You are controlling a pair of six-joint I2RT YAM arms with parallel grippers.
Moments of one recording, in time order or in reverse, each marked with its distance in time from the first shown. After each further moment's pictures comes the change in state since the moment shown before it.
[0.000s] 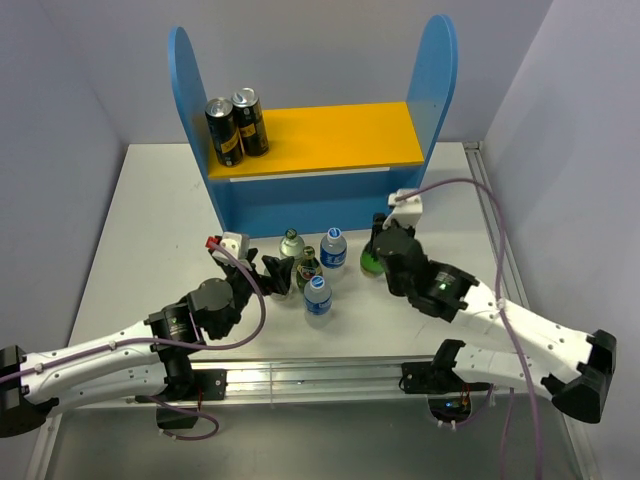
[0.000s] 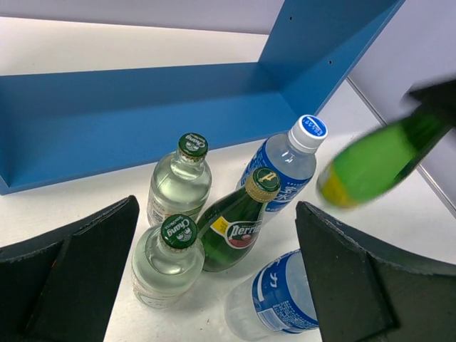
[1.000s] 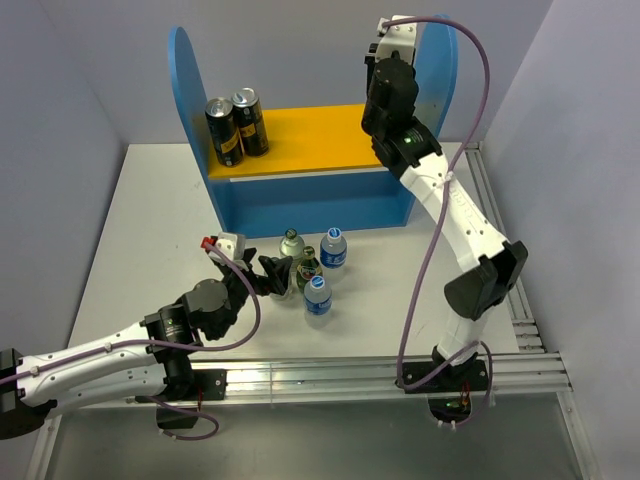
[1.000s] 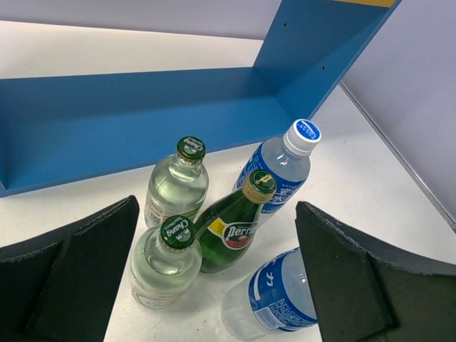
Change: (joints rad) left arm 0.000 -0.030 -0.001 -0.006 0.009 -0.001; right arm -0.392 0.788 1.172 0.222 -0.063 -0.531
